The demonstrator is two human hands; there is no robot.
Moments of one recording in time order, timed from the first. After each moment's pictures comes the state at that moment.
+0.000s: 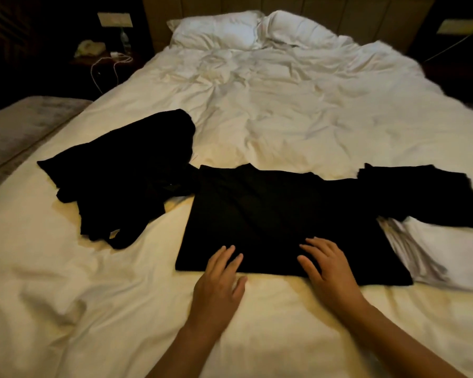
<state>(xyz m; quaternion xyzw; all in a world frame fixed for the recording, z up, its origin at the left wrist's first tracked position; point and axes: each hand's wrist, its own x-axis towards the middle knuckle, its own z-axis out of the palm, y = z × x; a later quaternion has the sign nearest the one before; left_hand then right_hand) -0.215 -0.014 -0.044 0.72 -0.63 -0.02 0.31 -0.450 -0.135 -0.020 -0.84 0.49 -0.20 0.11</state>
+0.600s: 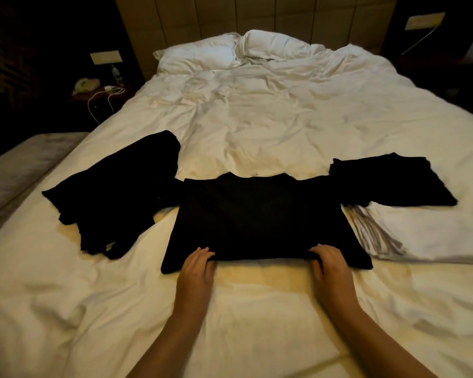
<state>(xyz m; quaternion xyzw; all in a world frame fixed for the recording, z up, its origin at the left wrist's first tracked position) -0.219 -0.013 -0.028 0.76 -0.54 -0.04 0.37 -0.503 -0.109 -0.034 -0.75 0.52 -0.38 0.14</state>
